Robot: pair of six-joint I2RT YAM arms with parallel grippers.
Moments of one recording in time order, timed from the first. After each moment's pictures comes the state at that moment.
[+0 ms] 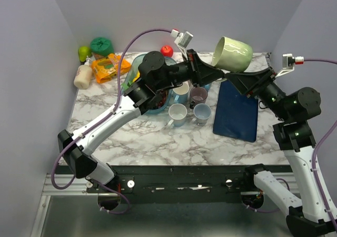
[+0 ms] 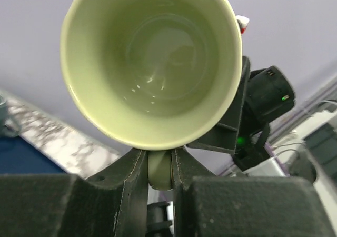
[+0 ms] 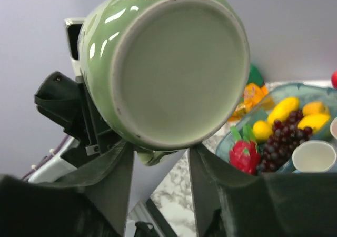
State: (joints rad) left arm -0.83 1.51 1.58 0.24 0.49 -0.81; right arm 0.21 0.78 1.10 0.03 -0.51 0.87
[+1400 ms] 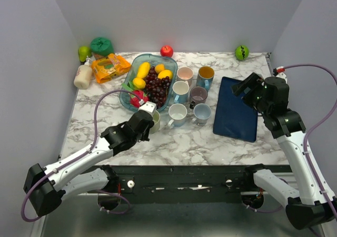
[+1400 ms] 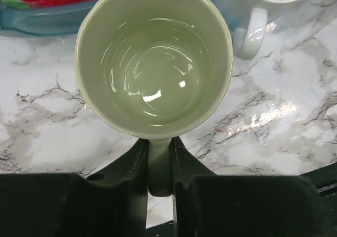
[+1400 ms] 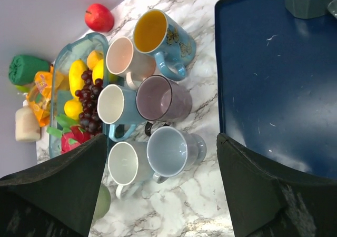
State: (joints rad) left arm -0.84 0.95 0.72 -0.56 -0.34 -0.36; right arm 0.21 0.91 1.09 -0.61 0.14 0.71
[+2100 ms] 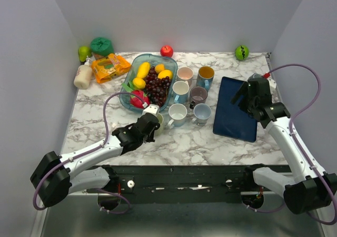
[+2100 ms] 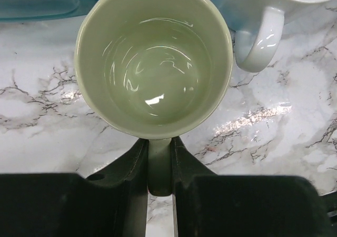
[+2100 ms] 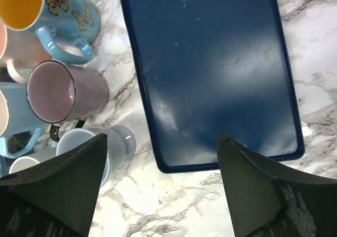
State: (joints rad) left arm -0.85 1.08 0.61 -0.35 -0.34 -0.46; right arm 0.21 1.07 1.01 -0.71 0.31 0.66
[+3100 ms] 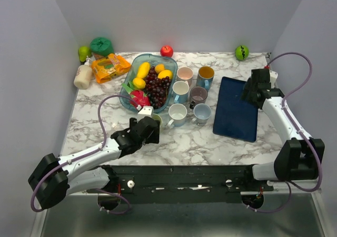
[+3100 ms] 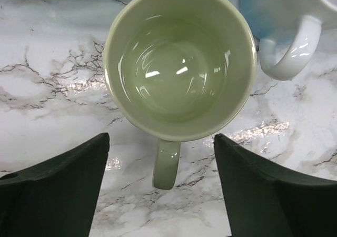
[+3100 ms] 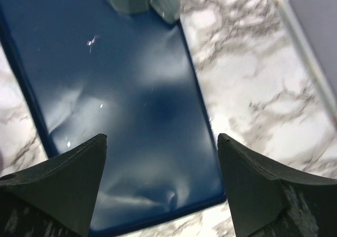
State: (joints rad) left arm -0.87 1.06 0.55 -0.34 -0.43 -0.58; right arm 0.03 1.36 1.08 -0.62 0.44 0.41
